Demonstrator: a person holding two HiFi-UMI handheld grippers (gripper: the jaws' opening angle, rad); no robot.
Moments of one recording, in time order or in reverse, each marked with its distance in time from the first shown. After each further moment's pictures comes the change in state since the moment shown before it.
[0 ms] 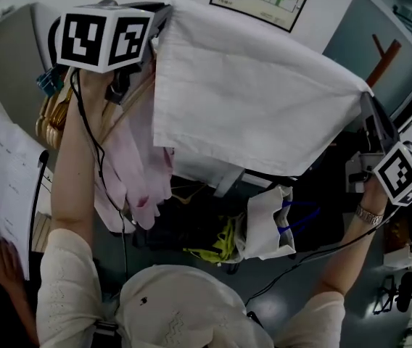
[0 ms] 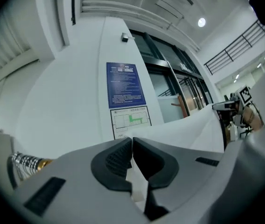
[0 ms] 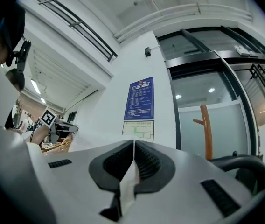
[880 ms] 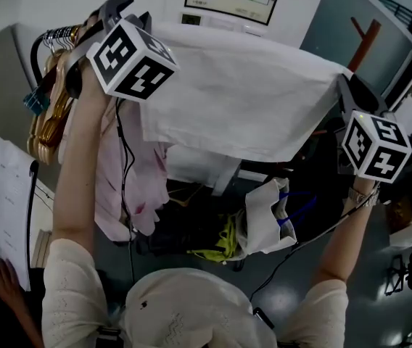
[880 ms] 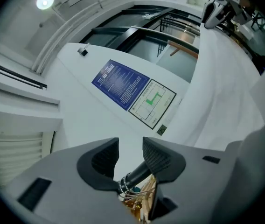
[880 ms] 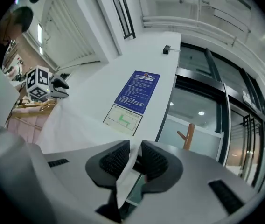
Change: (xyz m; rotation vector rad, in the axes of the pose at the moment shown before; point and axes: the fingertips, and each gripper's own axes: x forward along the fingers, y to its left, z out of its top) left arm 0.012 0.008 0.003 0.737 0.173 0.492; right arm 0.009 -0.010 -0.012 -0.398 0.158 -0.244
